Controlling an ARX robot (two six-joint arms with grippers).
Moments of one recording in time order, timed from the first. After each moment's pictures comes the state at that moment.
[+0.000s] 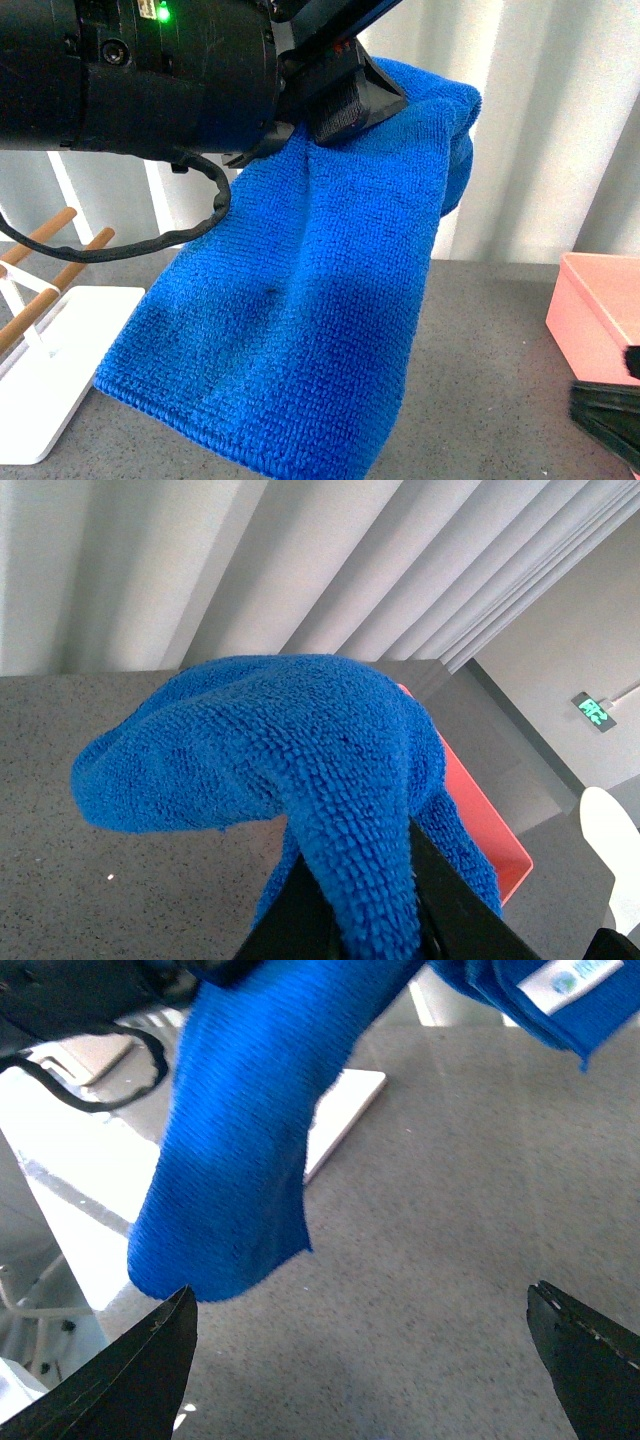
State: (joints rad) left arm -0.47 1.54 0.86 0.54 0.34 -0.45; right arm 0.23 0.93 0.32 0.26 -0.66 0.25
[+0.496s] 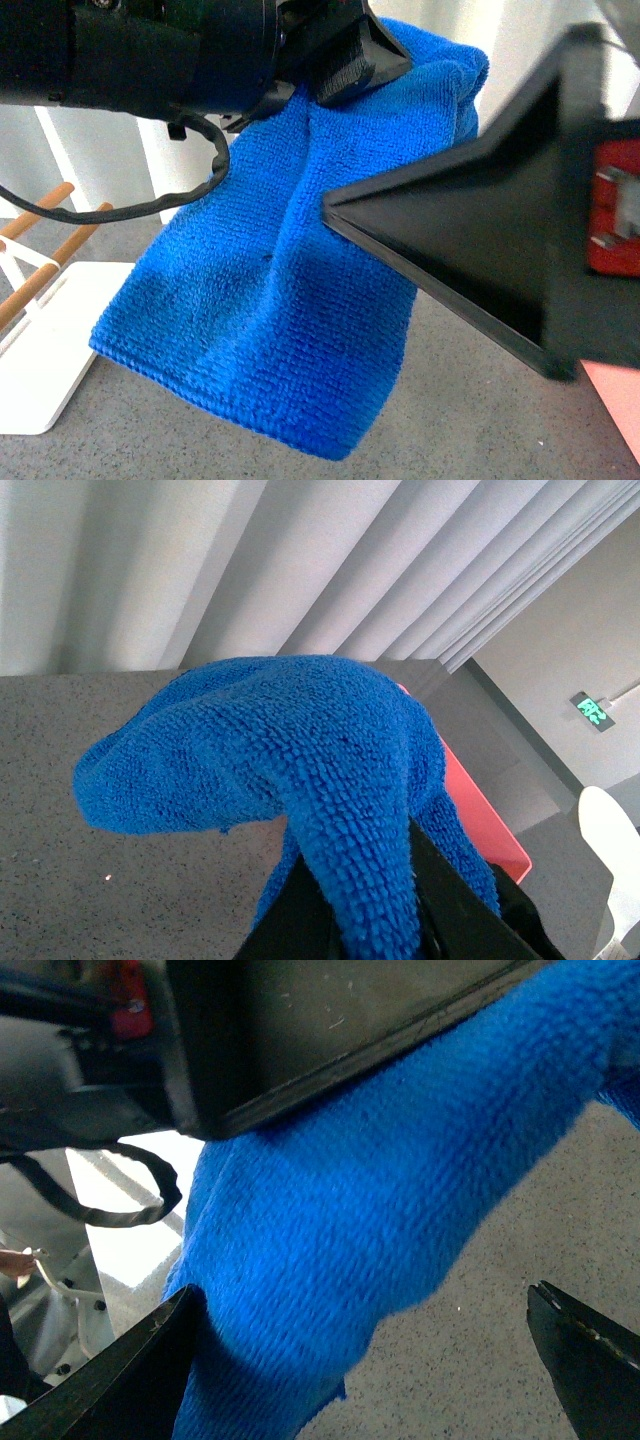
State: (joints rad) left arm -0.47 1.54 0.86 0.54 0.34 -0.45; right arm 0.37 1.39 0.56 0.54 -0.66 0.28
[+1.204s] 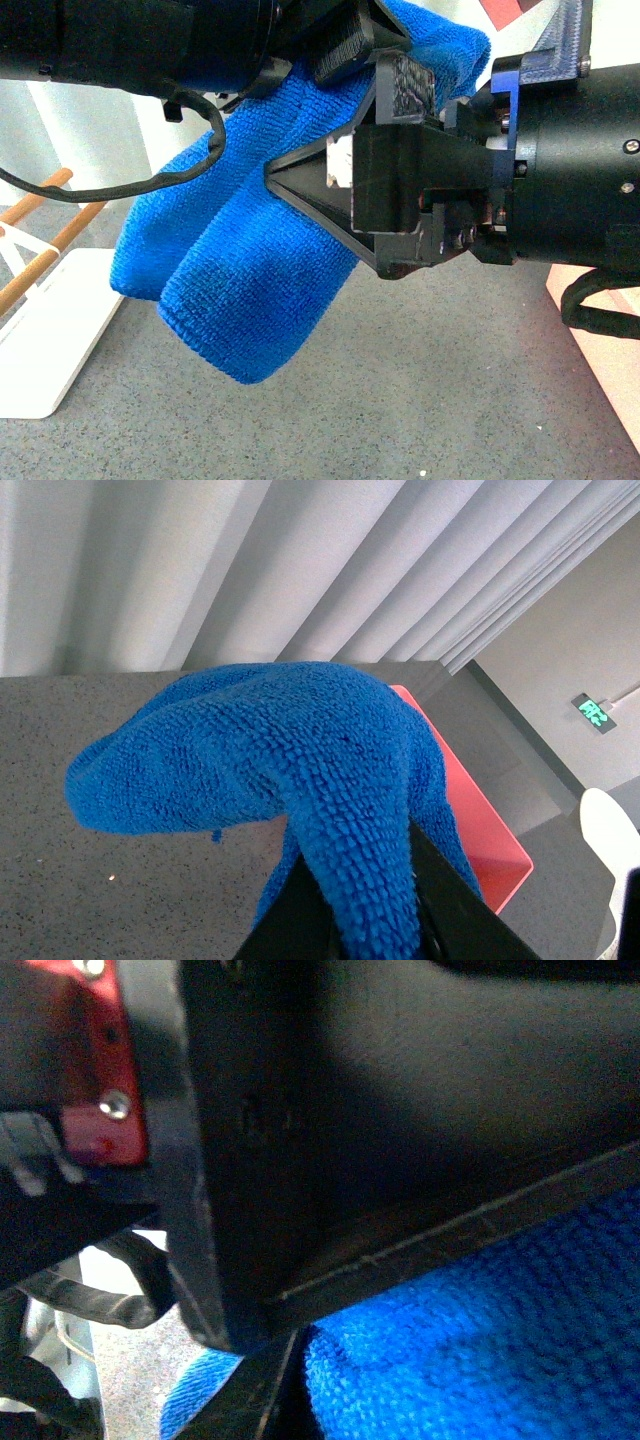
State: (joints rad) left arm -0.47 1.54 0.86 0.54 0.34 -0.45; right arm 0.48 1.49 0.65 0.56 -0.56 0.24
